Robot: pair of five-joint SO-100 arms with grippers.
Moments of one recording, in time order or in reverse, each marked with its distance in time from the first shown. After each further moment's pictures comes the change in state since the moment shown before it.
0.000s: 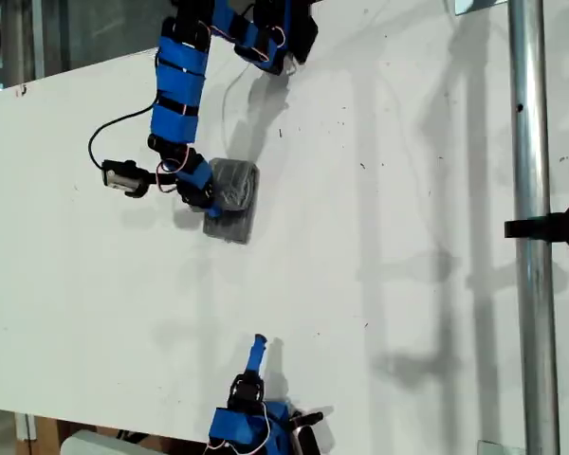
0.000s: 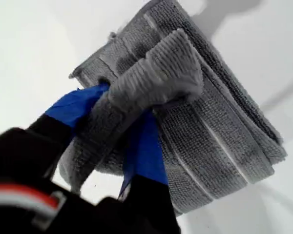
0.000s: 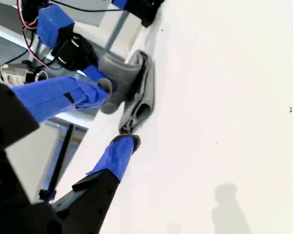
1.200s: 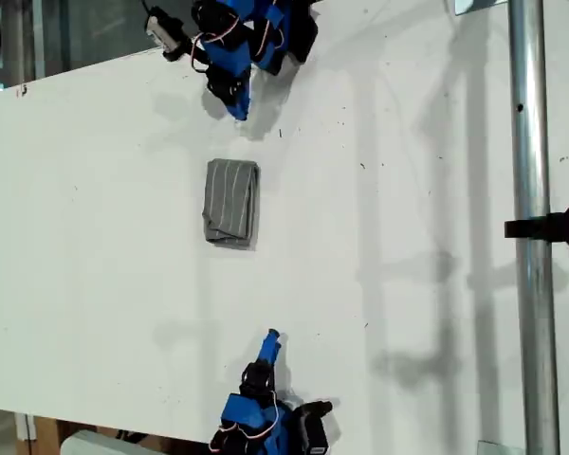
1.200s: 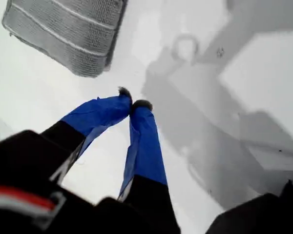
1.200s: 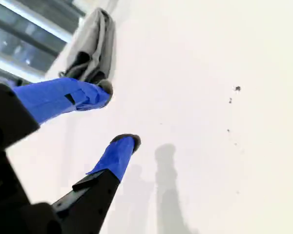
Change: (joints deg) arm 0 3.4 0.1 12.5 0.3 -16.2; arm 1 3.9 103.6 69.7 30.7 30.8
